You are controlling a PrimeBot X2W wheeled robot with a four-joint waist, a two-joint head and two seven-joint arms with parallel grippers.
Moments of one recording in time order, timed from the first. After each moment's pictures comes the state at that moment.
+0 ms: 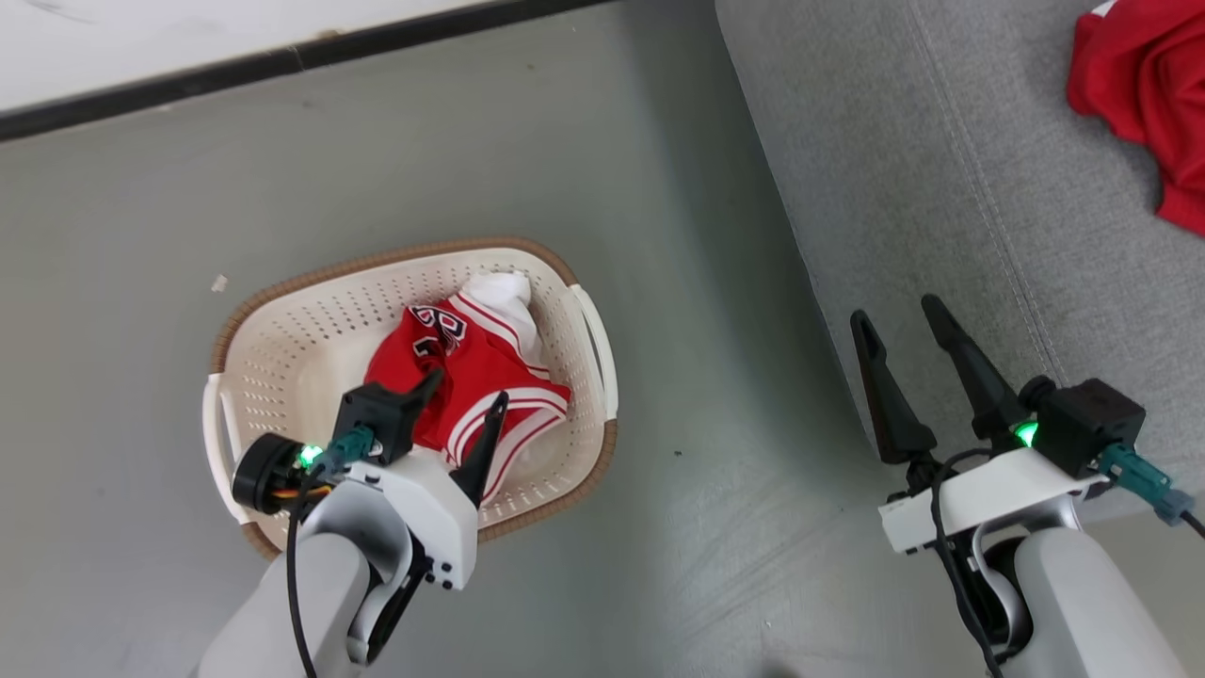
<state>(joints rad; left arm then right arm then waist) -0.45 0.16 -0.54 0.34 -0.44 0.03 0.02 -0.22 -0.04 0.09 0.09 0.18 0.12 -0.25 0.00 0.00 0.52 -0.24</state>
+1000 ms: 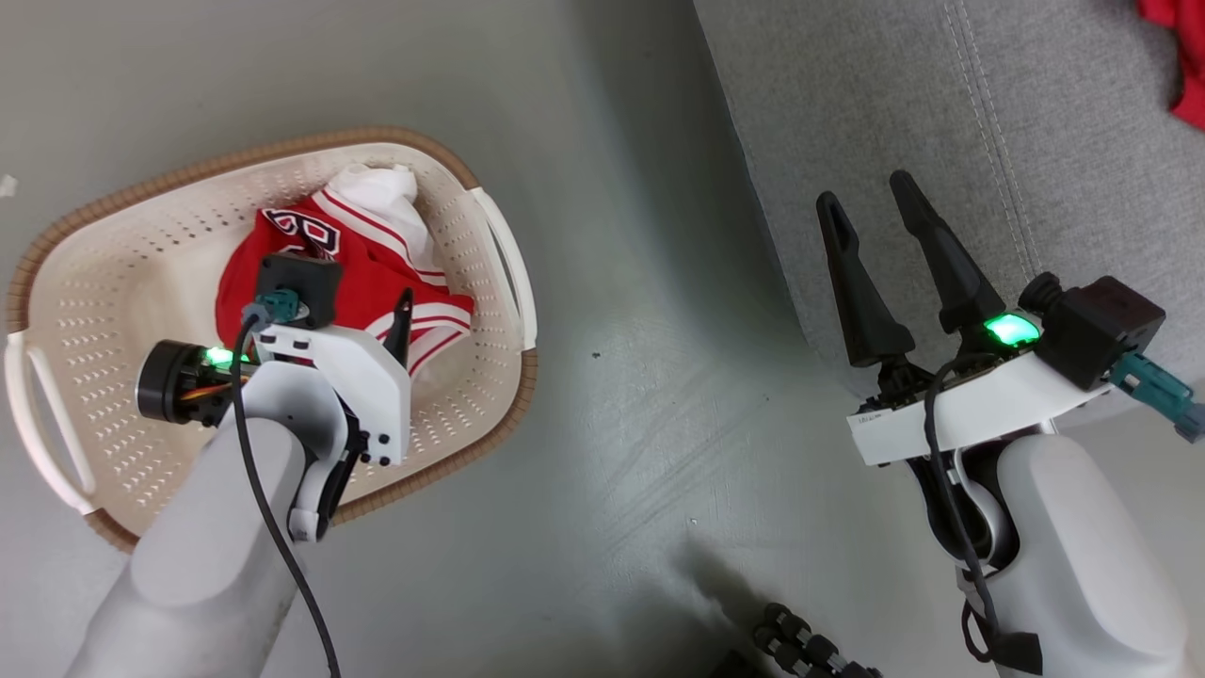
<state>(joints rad) -0.64 0.19 -0.46 0.42 -0.44 0.13 0.22 -0.39 -0.04 0.18 0.03 0.30 0.12 -0.25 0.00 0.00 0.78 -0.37</state>
